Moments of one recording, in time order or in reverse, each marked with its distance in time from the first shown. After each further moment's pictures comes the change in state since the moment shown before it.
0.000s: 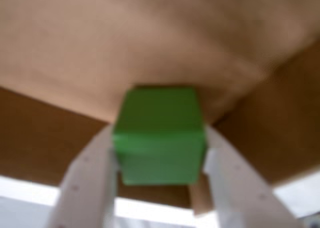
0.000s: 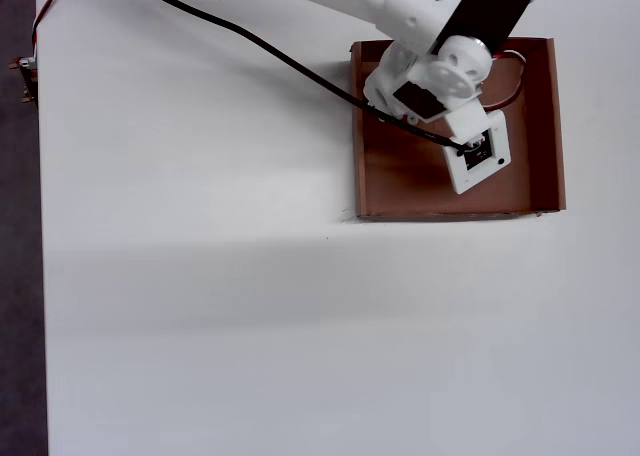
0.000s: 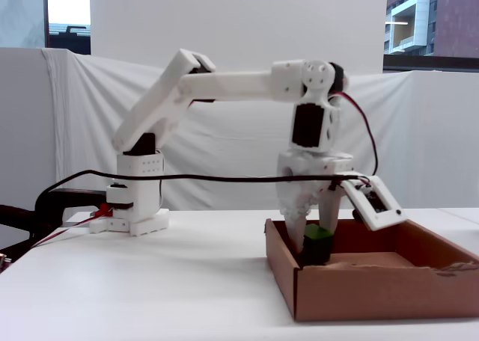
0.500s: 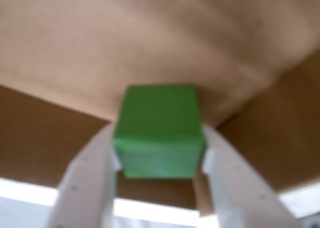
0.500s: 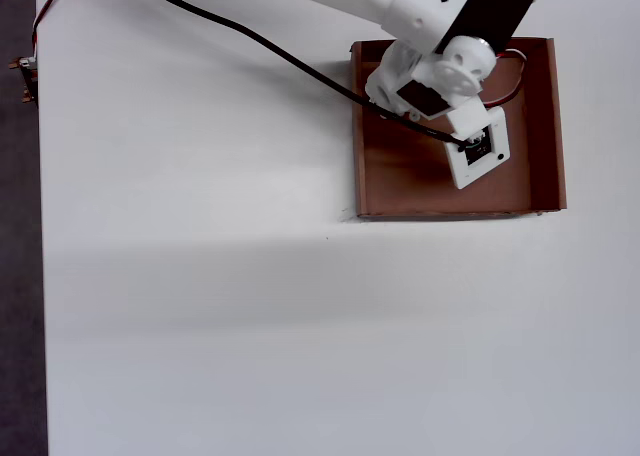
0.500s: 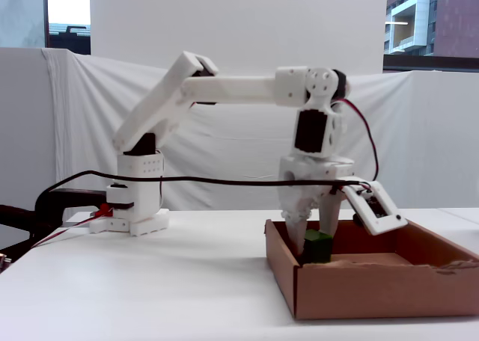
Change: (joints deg) arm -0.6 -0.7 0.0 0.0 0.3
